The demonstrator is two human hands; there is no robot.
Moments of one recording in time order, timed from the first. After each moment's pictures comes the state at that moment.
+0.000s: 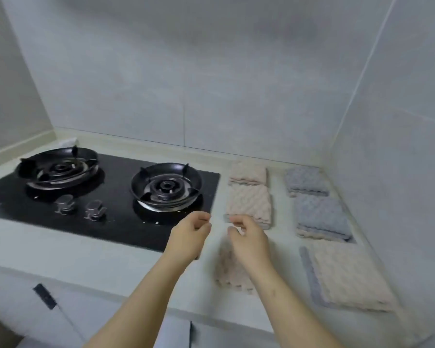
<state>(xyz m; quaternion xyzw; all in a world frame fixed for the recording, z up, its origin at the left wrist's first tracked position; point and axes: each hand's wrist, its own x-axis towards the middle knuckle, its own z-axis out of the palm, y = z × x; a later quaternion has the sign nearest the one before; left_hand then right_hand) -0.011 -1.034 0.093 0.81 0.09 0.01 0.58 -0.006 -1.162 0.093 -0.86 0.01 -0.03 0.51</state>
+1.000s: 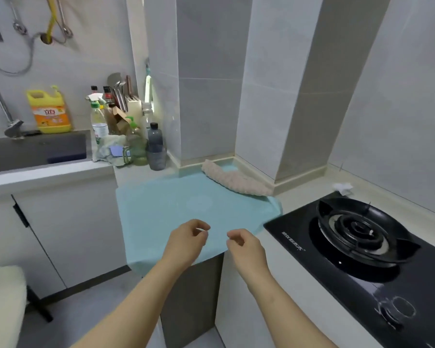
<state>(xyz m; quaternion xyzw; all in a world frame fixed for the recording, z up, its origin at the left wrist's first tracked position) -0.162 -0.398 0.077 0.74 0.44 0.22 0.45 -0.057 -0.485 0.068 -0.77 -0.33 0.27 0.48</state>
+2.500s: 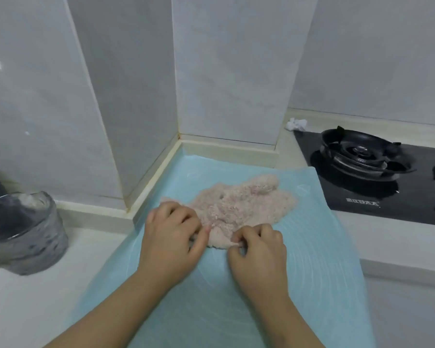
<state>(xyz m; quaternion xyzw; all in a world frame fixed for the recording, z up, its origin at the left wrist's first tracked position) -0.026 -0.003 -0.053 0.92 -0.13 0.34 0.17 -0.040 -0.155 -0.058 -0.93 -0.03 -0.24 0.28</state>
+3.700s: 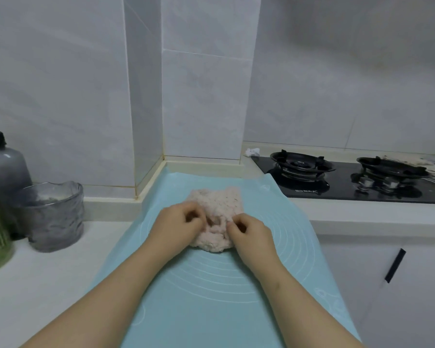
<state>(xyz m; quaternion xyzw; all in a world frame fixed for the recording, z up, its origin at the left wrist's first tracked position) -0.090 0.002 -0.031 0.86 -0.16 0.14 0.46 -0.113 -0.152 -0.047 -0.88 -0.01 -0.19 0.44</state>
